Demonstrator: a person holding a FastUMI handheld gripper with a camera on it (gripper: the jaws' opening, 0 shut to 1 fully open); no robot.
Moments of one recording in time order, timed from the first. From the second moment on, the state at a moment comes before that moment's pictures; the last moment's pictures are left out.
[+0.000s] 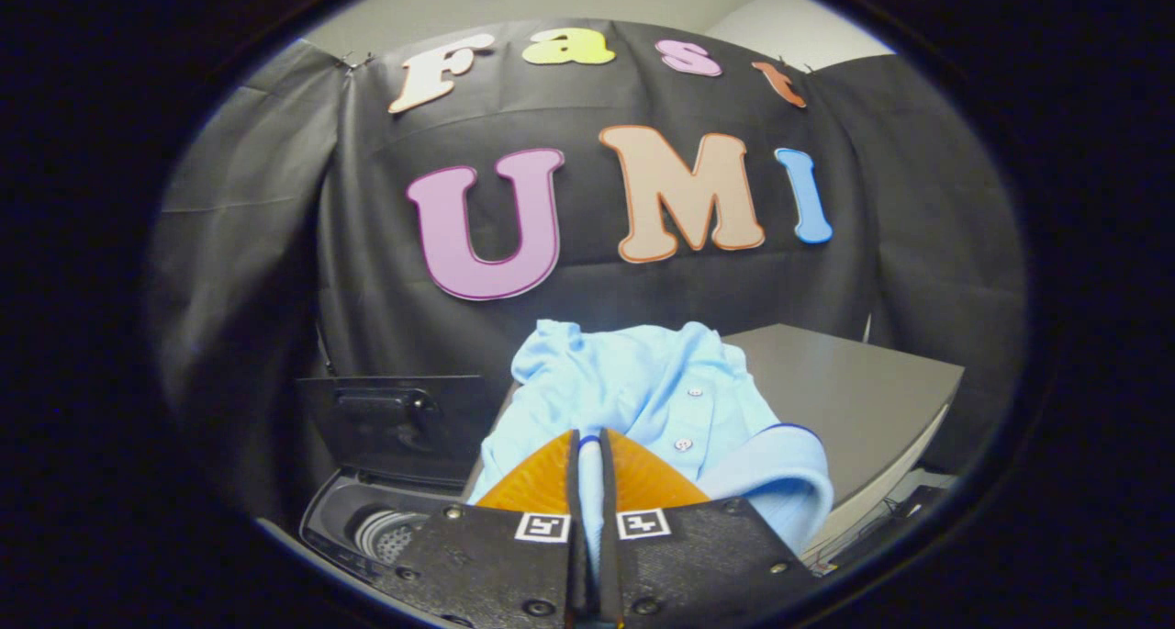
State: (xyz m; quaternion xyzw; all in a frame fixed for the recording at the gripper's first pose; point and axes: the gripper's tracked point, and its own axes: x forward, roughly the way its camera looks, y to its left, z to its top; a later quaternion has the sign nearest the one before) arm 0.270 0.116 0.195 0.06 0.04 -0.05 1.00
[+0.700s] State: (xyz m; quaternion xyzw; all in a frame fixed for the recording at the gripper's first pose) arm 0.323 0.344 0.148 0.09 0.05 0.15 0.98
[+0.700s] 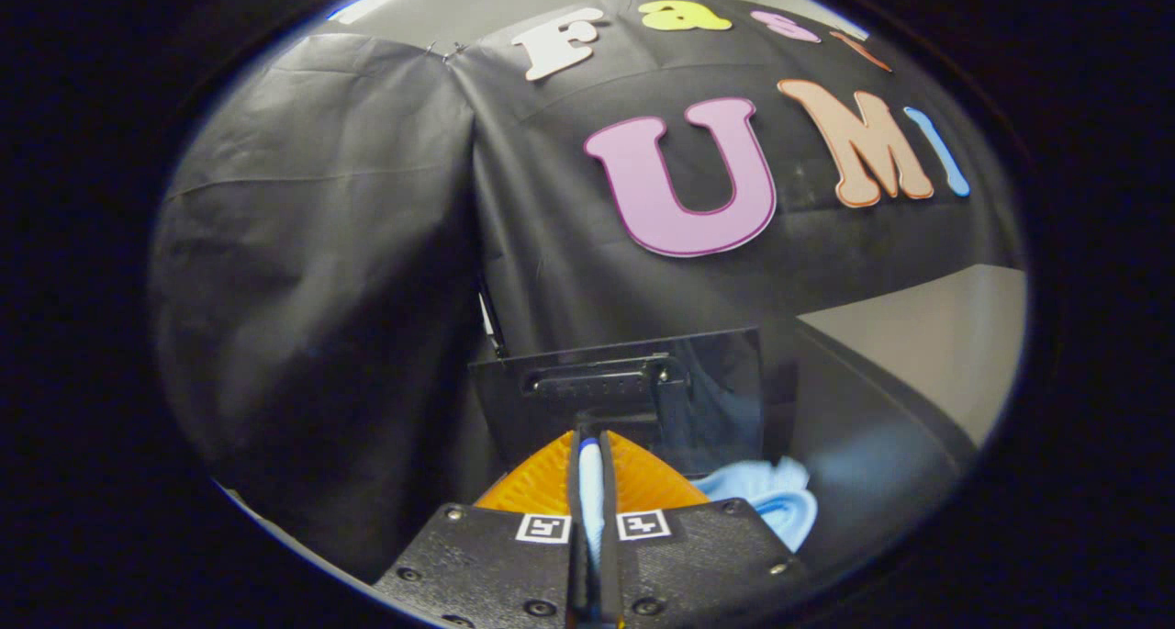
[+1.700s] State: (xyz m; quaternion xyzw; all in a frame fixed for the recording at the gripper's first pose) arm 0.460 0.328 0.210 0.03 0.00 0.04 1.00
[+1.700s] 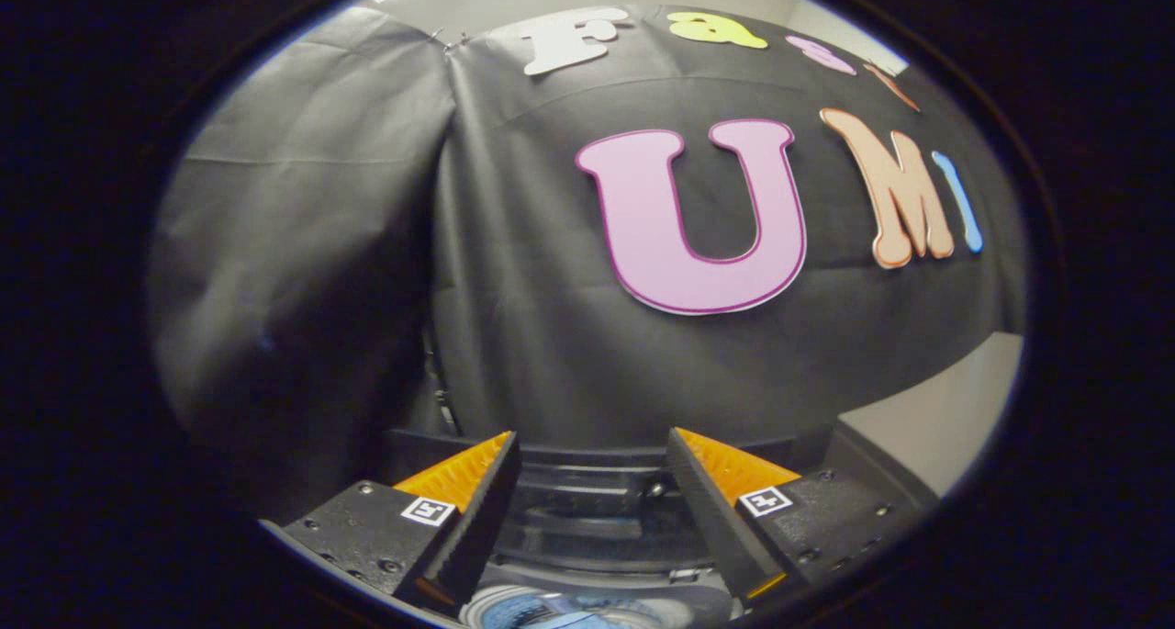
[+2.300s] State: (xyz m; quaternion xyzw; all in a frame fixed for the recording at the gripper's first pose) arm 0.506 0.302 0.185 0.01 0.00 -0.02 1.00
